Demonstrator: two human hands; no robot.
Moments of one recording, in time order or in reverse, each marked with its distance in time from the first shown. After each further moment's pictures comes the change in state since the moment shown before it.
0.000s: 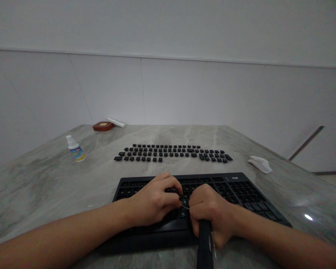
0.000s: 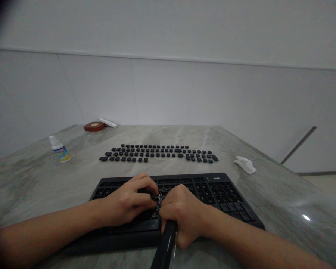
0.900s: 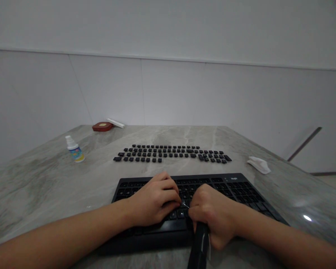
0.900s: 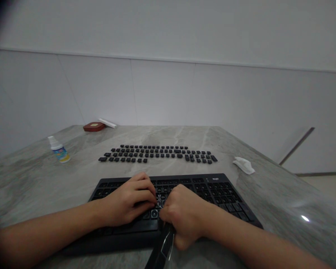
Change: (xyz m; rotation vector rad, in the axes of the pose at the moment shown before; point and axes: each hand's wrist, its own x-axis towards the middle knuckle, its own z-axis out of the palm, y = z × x) left_hand 0.003 0.001 0.001 -0.021 -0.044 -0.076; right_hand 0.004 -0.009 -0.013 -0.371 -0.497 0.224
